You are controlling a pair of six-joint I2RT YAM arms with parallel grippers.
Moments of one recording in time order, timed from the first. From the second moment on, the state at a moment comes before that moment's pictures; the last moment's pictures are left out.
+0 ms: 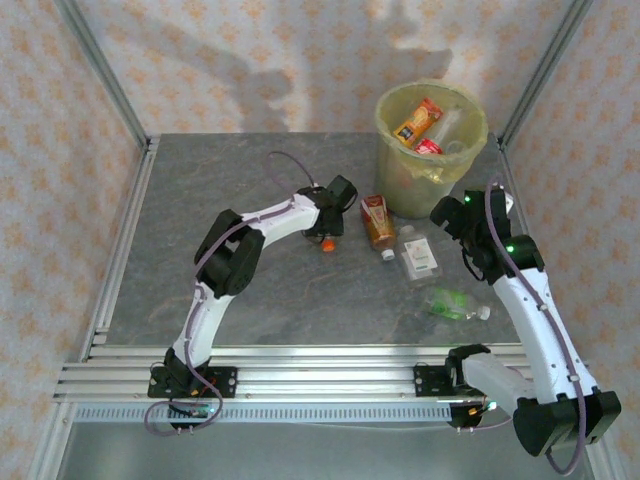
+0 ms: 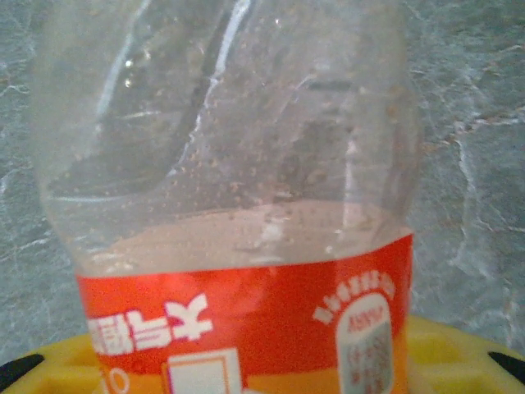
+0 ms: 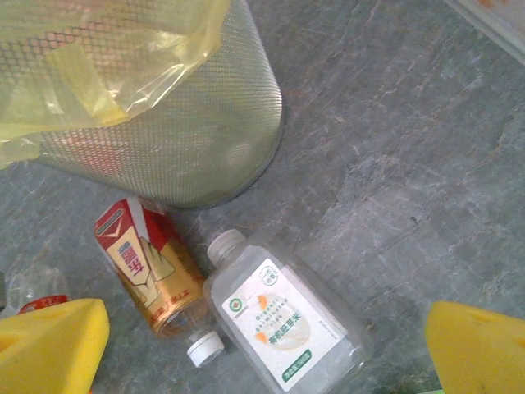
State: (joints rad) left arm -0.63 2.23 1.73 -0.71 -0.22 -0.70; right arm 0.16 0.97 1.06 -0.86 0.22 0.69
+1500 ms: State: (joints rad) left arm -0.63 1.33 1.04 -0.02 -0.05 -0.27; right arm 0.36 1.09 1.25 -0.65 -0.22 0.69
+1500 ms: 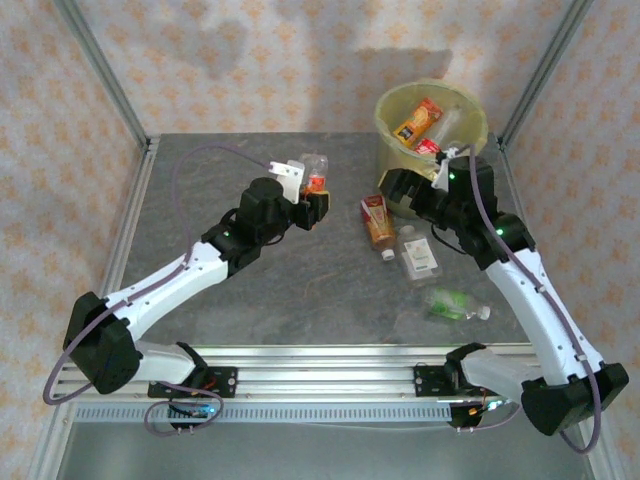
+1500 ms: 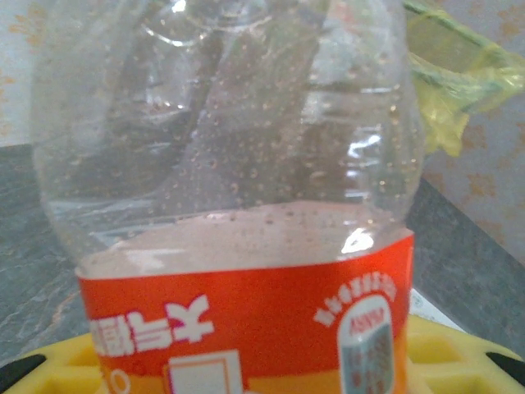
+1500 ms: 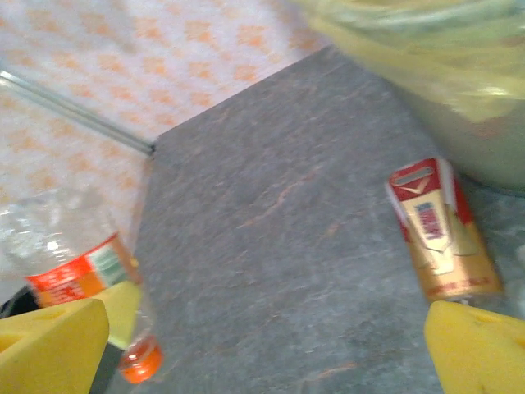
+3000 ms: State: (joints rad) left arm -0.60 1.32 1.05 0.04 0.30 -0.23; right arm 0.56 1.45 1.46 -0.44 -0.46 0.64
